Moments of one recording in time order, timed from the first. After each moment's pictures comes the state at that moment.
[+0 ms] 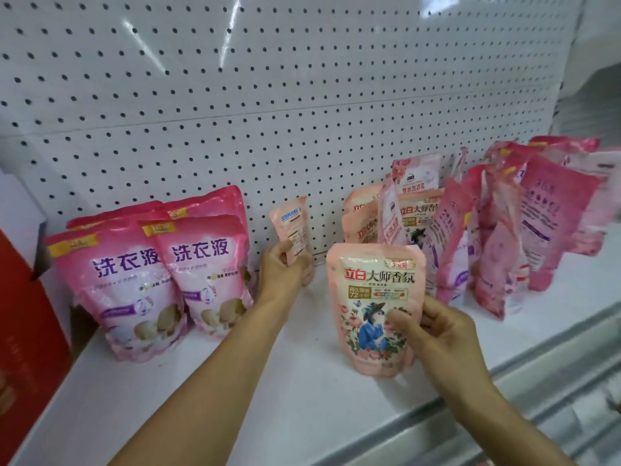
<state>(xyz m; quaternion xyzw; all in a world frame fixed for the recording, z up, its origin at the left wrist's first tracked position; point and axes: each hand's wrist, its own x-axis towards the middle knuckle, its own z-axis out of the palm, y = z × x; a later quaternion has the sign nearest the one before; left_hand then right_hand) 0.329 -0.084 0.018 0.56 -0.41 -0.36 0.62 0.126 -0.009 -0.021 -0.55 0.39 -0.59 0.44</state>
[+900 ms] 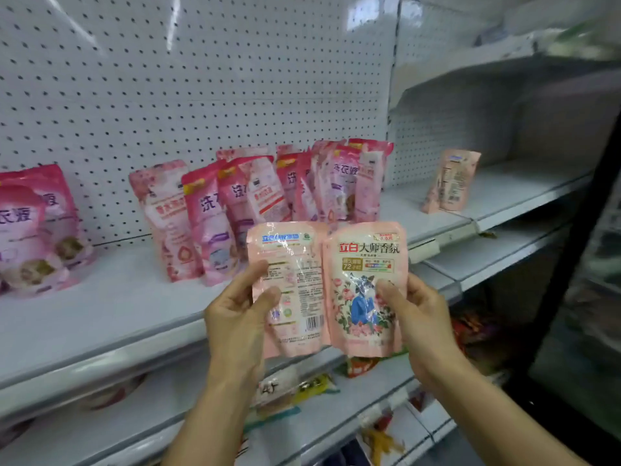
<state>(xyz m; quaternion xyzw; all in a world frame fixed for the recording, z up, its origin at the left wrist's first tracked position) -0.003 0.076 -0.022 0.39 -0.35 -0.40 0.75 -0.201 0.062 -0.028 -0.45 0.41 -0.64 0.47</state>
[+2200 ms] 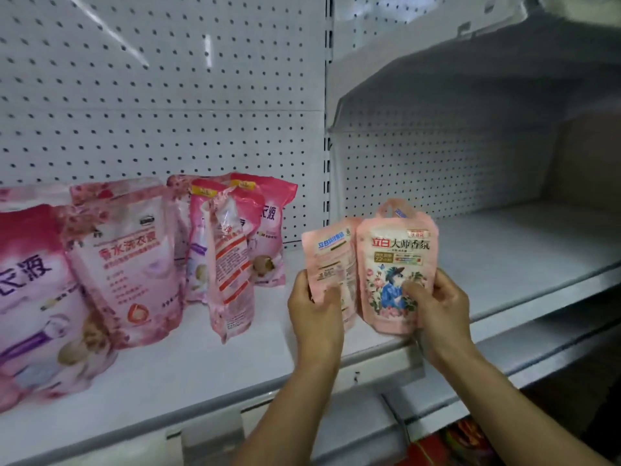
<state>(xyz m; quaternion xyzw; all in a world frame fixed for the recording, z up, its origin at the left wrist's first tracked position) -0.367 -0.302 -0.019 0.47 -0.35 -0.31 0.75 -0.507 -0.343 -0.026 -0.46 0.43 -0.64 0.44</state>
